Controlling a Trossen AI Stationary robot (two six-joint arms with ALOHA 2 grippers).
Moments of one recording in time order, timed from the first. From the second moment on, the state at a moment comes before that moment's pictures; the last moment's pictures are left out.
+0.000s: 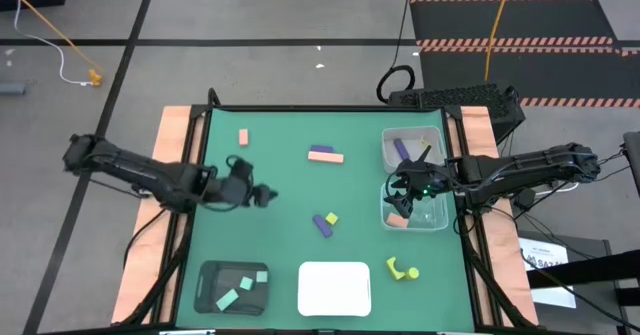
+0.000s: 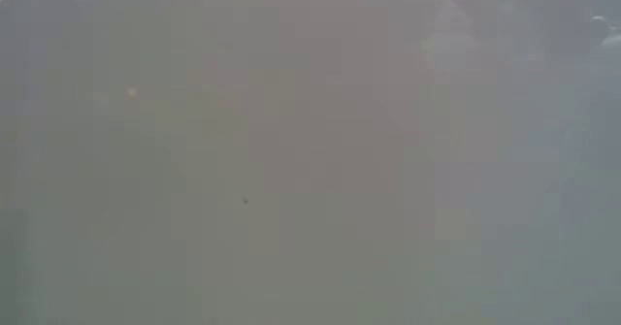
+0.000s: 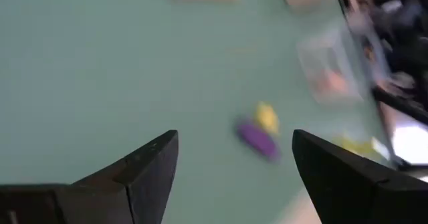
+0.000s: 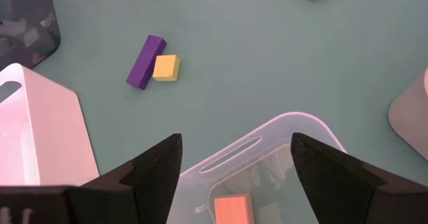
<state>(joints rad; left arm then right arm) -0.21 1.02 0.68 -0.44 -0.37 -1.32 0.07 0.92 0.64 -0.56 0.10 0.67</state>
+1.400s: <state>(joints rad) 0.66 1.37 0.66 -0.37 -0.39 -0.84 0.07 0.92 0.64 -0.56 0.10 0.67</state>
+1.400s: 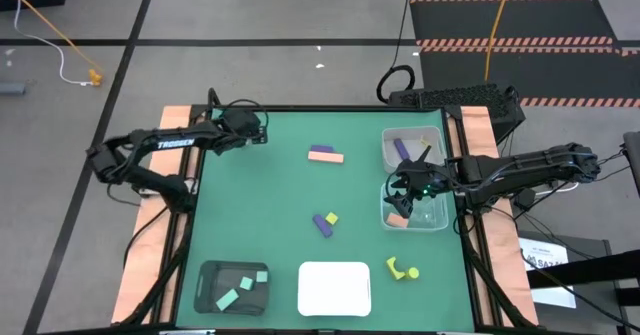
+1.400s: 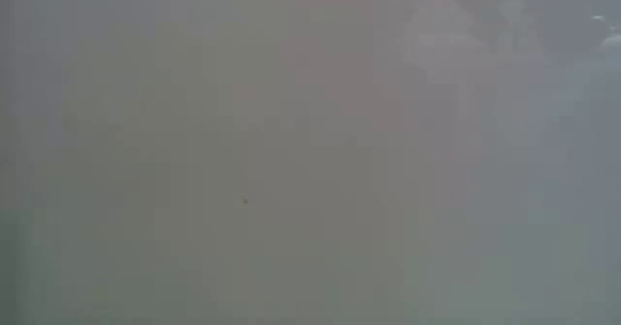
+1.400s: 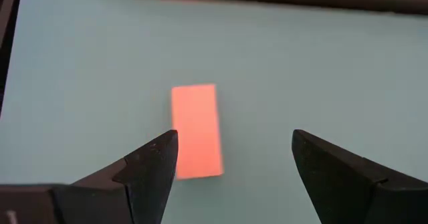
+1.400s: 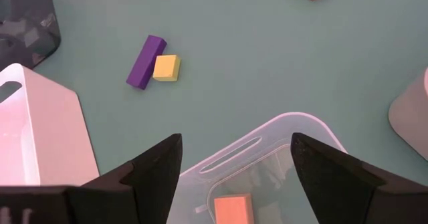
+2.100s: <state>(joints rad) 0.71 1.57 0.67 -0.34 -0.36 -0.86 0.07 0.92 0.64 -0.56 0.10 0.67</state>
